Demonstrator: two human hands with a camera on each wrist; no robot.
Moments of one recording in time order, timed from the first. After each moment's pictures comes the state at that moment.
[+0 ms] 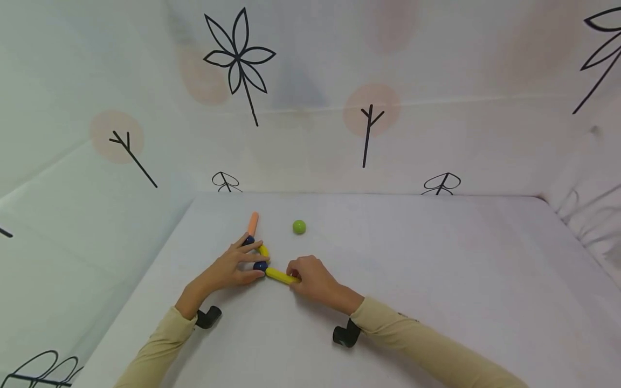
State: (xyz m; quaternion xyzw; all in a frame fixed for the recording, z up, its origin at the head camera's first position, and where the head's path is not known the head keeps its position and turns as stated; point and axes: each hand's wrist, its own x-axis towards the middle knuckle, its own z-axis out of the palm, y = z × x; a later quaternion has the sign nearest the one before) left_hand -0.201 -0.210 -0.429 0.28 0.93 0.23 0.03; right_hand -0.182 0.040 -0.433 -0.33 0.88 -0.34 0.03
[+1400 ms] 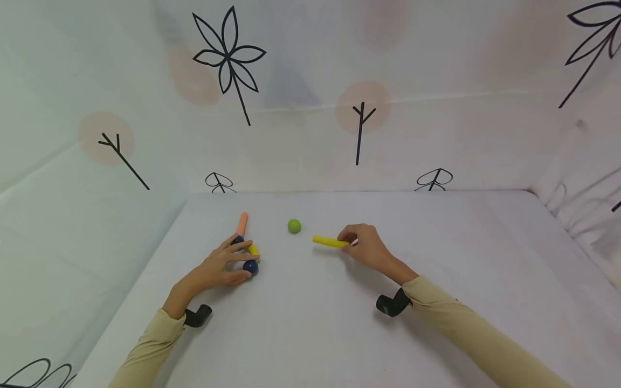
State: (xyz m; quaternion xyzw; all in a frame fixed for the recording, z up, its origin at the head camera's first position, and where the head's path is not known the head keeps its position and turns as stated) left_hand -0.203 -0.227 -0.427 0.30 0.93 0.19 0.03; right_hand -0.220 0.153 -0.418 -0.21 0.89 -0.41 -0.01
